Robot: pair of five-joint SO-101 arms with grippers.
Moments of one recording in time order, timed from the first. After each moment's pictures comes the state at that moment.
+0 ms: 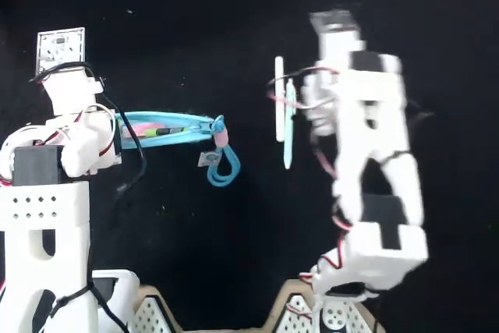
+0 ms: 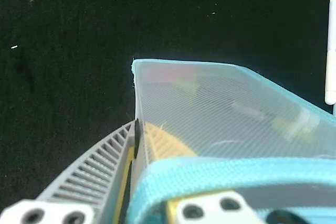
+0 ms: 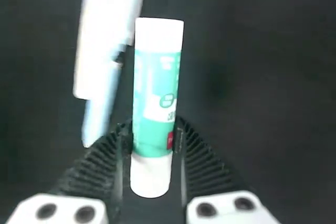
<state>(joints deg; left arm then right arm) -7.6 -37.6 25.9 78.3 2.6 8.5 8.5 1.4 76.4 12.3</state>
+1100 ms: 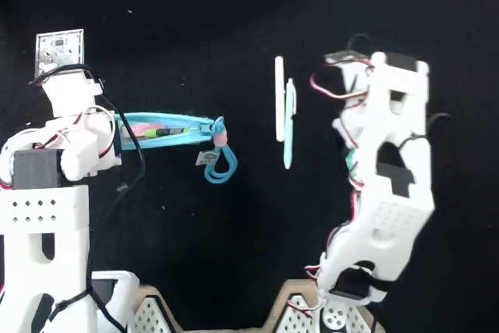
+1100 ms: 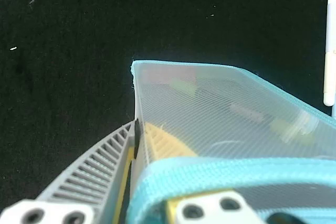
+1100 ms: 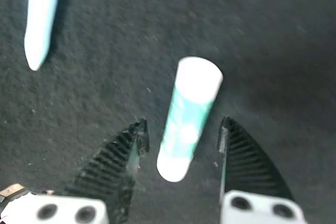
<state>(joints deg) -7.6 -37.6 27.5 76.4 2.6 13.2 30.4 -11.9 90.8 35.3</state>
